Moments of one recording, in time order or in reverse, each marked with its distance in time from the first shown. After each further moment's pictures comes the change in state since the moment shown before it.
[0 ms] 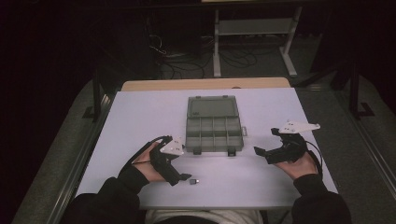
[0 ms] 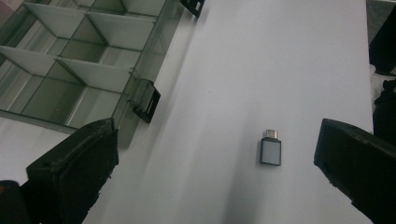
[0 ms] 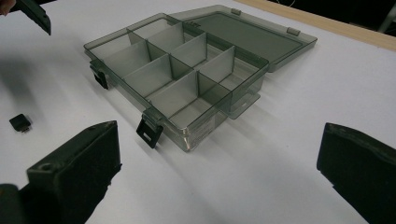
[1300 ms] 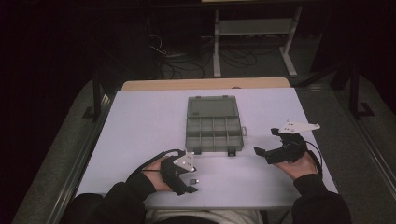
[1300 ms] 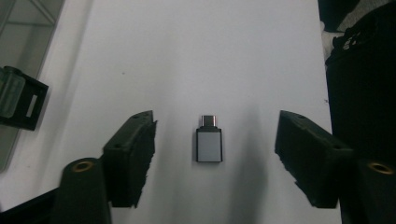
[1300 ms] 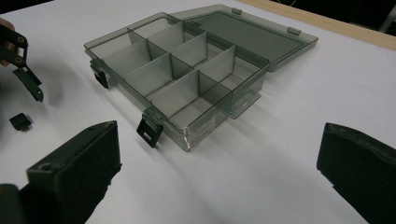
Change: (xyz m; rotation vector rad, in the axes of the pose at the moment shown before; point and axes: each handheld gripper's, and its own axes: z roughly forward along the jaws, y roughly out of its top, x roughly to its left) left arm -0.019 -0.005 0.035 0.110 -0.192 0.083; right arm 0.000 0.000 0.000 0.000 0.001 -0.003
